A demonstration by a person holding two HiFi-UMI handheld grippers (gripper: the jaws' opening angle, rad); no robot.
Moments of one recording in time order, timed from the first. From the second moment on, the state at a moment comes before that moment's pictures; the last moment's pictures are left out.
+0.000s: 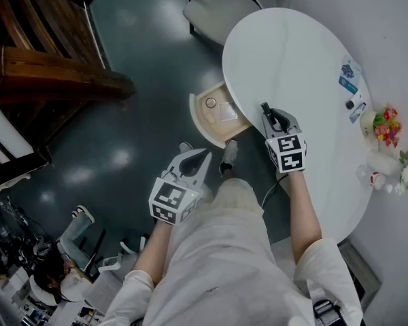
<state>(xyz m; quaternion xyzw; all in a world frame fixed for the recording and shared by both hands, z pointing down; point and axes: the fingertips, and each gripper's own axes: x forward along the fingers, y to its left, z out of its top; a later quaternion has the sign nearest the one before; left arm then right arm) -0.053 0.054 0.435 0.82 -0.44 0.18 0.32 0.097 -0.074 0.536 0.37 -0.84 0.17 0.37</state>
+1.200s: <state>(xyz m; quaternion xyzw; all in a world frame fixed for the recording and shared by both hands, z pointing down) -0.169 0.066 0.488 0.82 -0.39 0.20 0.36 -0.044 -0.041 0.655 0.37 -0.81 0.19 0.41</state>
